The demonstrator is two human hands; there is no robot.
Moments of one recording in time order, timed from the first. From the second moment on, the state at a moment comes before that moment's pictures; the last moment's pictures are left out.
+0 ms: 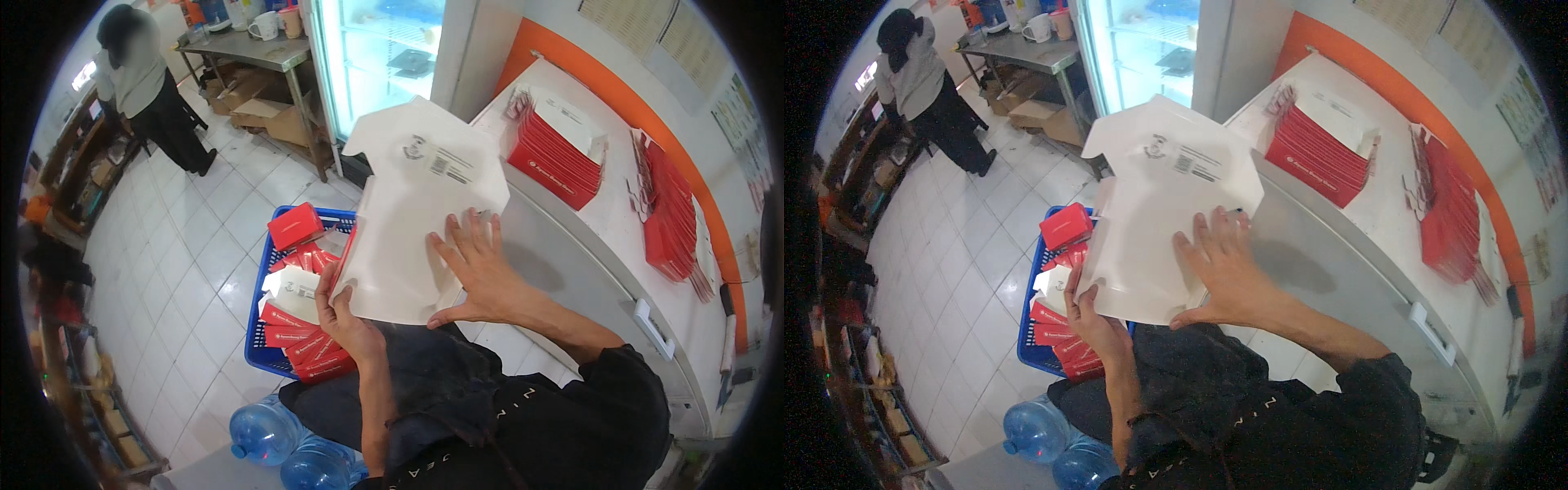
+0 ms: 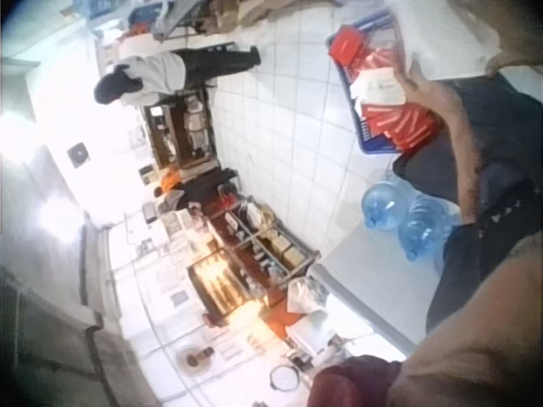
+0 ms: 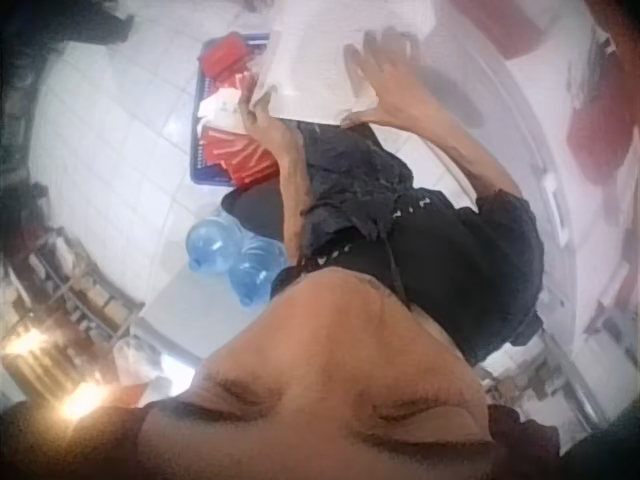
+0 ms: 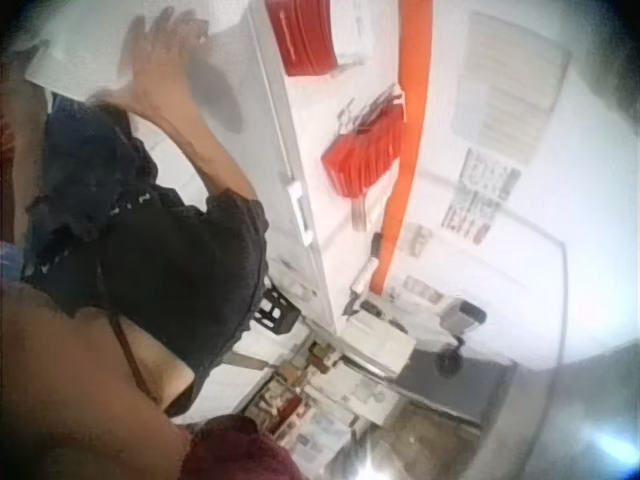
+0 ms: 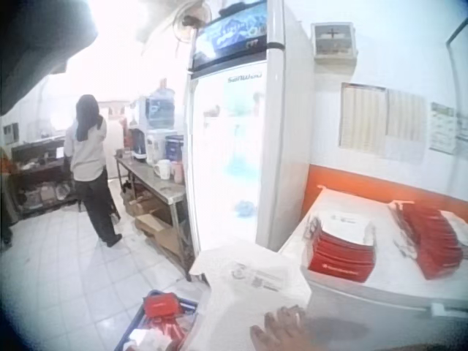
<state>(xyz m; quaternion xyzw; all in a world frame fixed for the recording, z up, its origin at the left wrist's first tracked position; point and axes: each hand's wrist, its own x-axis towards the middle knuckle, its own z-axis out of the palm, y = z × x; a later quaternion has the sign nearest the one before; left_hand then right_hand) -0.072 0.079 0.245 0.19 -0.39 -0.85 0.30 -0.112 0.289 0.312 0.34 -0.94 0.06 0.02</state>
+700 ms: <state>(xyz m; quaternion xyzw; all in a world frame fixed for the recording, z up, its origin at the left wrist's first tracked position) -0.137 0.134 0.347 0.00 -0.43 -0.89 0.15 -0.159 0.328 0.407 0.33 -0.90 -0.09 0.28</state>
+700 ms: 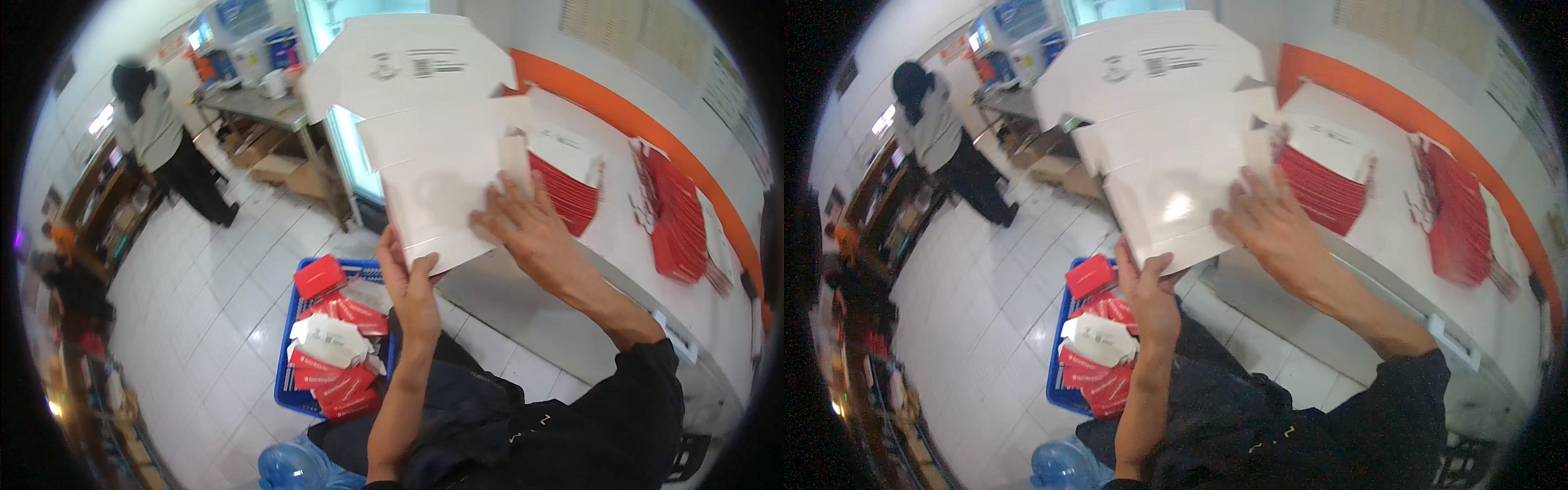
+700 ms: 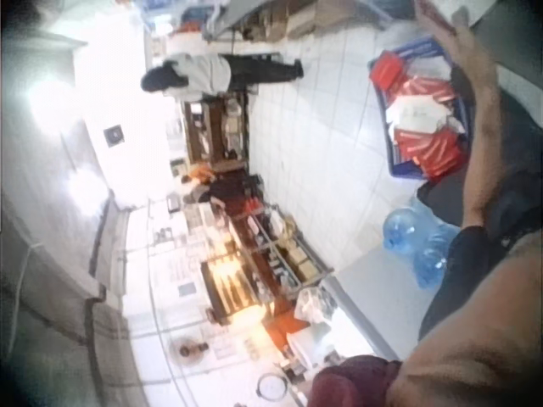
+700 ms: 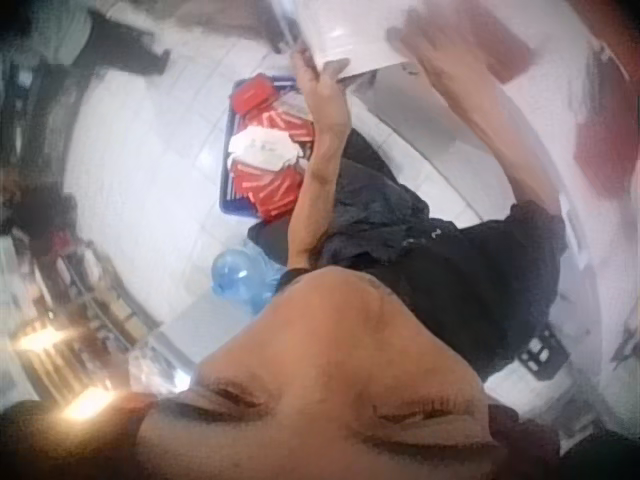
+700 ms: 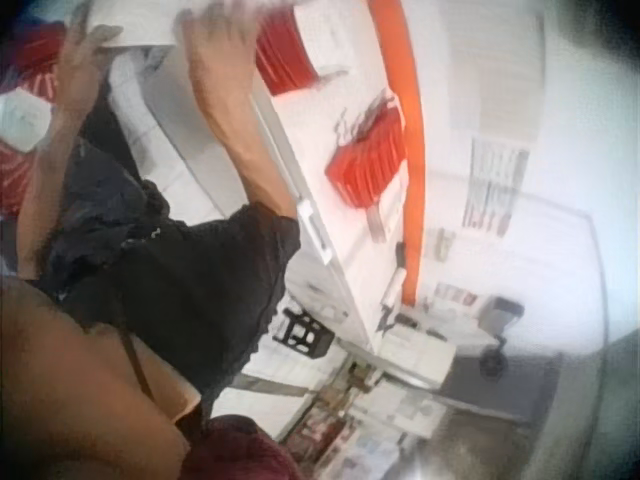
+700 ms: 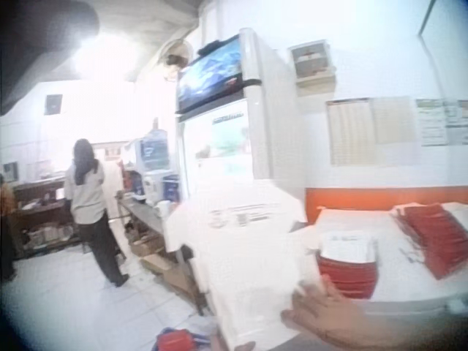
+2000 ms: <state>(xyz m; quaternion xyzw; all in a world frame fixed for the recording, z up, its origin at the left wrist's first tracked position) -0.231 0.278 0.280 -0.37 -0.84 -0.29 0.26 -0.368 0.564 0.341 0.06 -0.97 0.01 -0.23</state>
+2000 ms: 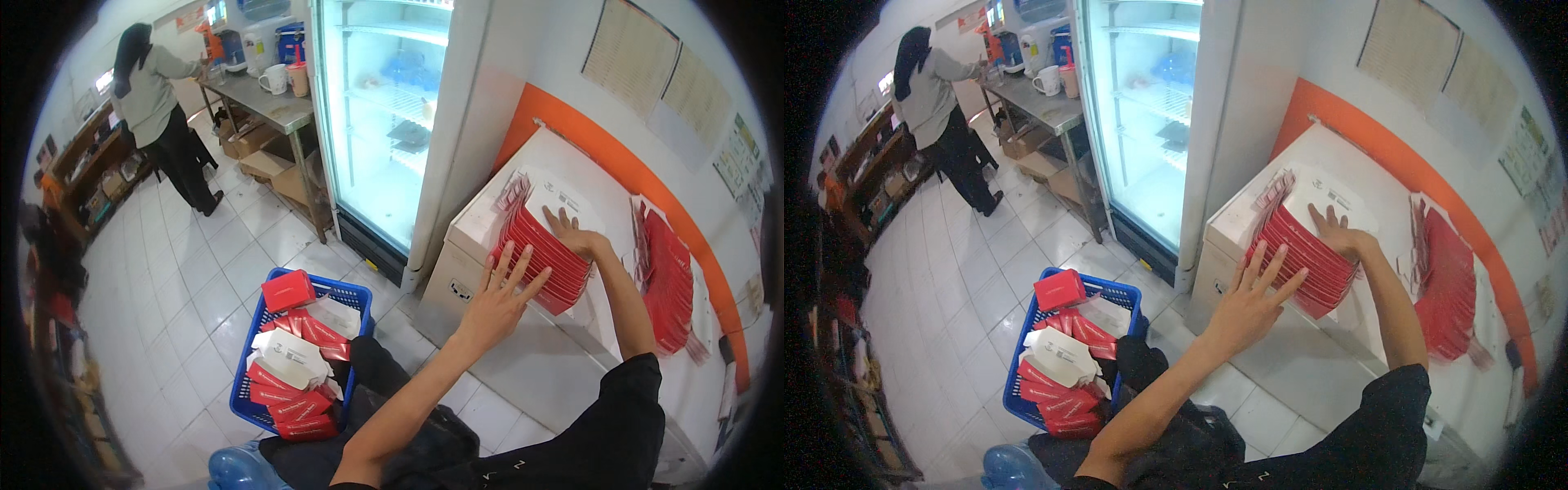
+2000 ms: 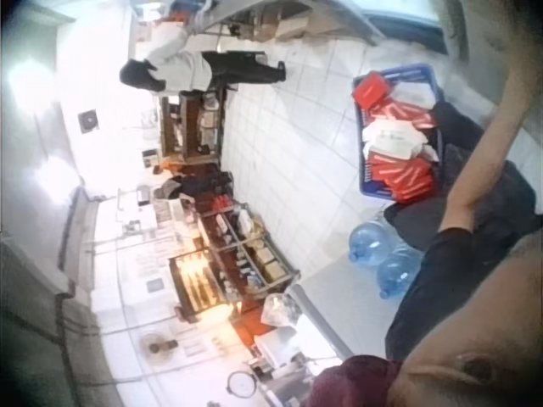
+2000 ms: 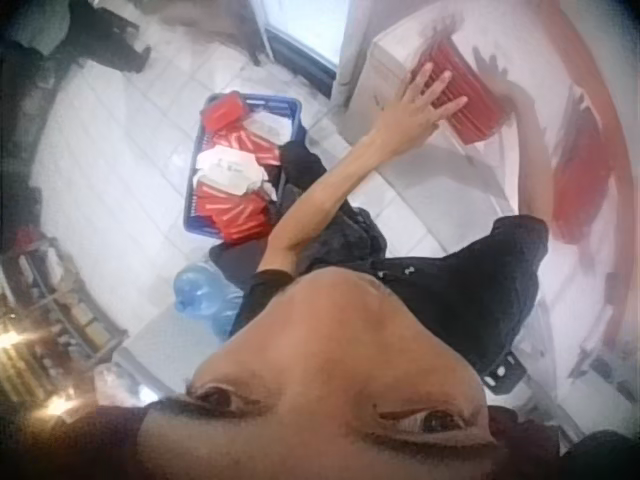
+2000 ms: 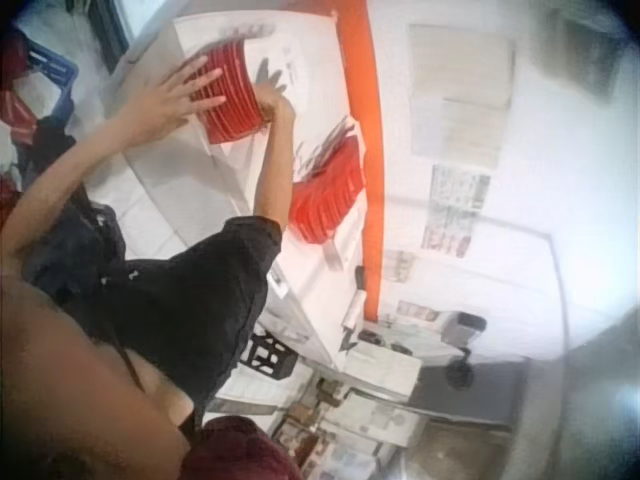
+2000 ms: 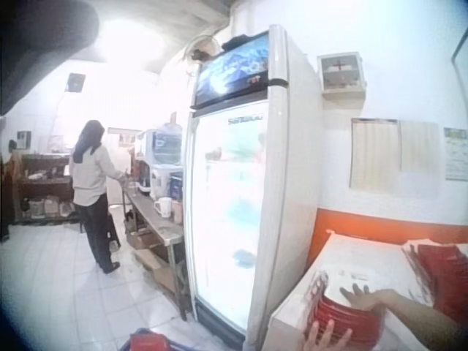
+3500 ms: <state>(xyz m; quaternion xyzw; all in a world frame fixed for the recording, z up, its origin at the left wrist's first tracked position) -0.091 -0.090 -0.101 0.25 -0.92 -0.24 -0.20 -0.104 0.267 0.227 0.19 -0.93 0.28 -0.14</state>
